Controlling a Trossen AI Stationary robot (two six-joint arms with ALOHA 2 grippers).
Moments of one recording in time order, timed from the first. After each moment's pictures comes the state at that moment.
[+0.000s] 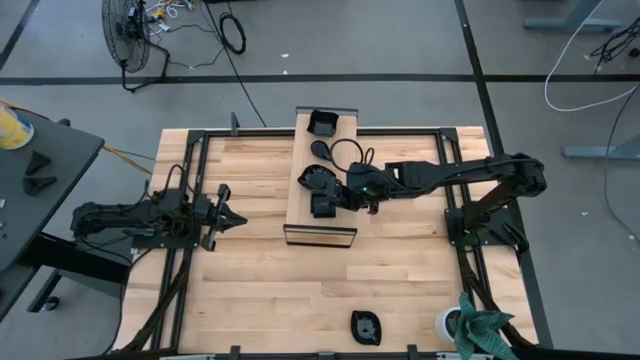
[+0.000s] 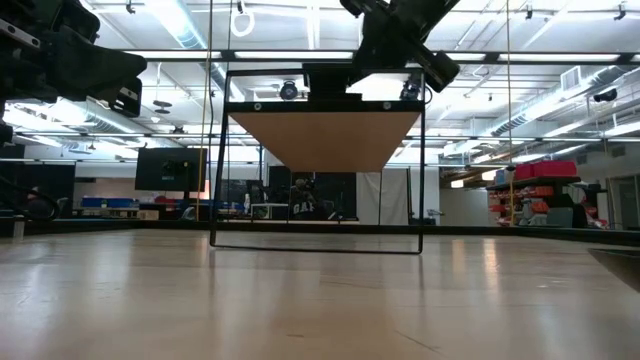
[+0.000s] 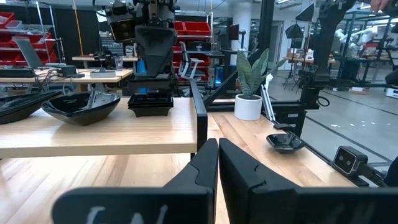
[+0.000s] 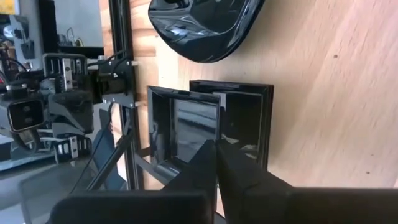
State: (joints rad) left arm 0.00 0.01 0.01 0.08 0.14 -0.04; right arm 0.00 1.53 1.27 -0.50 0.06 1.56
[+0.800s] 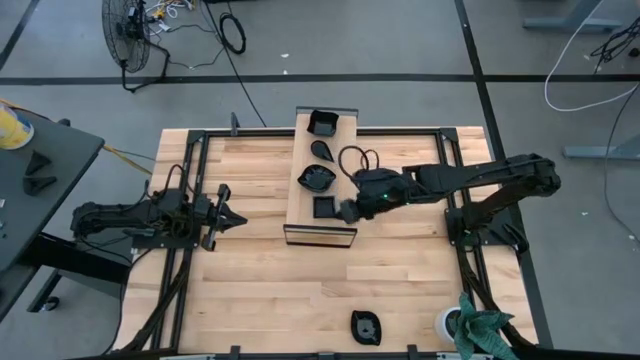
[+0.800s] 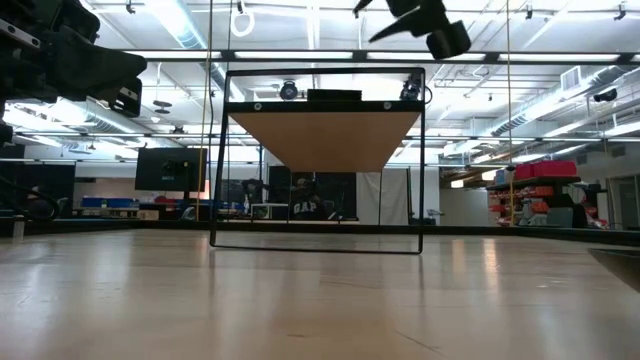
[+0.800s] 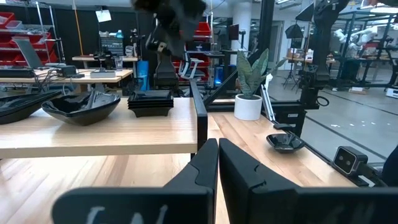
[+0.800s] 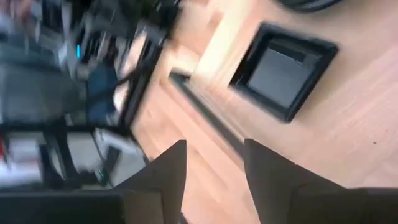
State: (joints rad) left arm 0.00 0.01 0.01 0.08 0.14 -0.04; right arm 0.09 1.43 1.27 -0.51 0.00 1.19
